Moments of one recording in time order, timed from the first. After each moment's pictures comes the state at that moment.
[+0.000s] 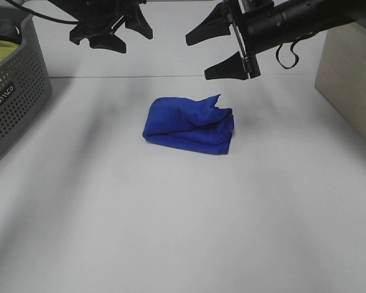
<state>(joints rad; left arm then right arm) -0.23 2.33 -2.14 -0.60 0.85 0.05 0.12 2.29 -1.83 1.21 1.21 -0.47</state>
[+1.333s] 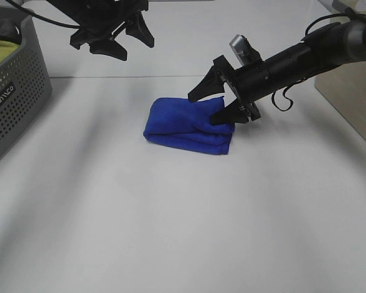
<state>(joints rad) -0.23 2.33 -2.14 -0.59 0.92 0.05 0.13 2.39 -1.71 1.12 1.07 -0.56</state>
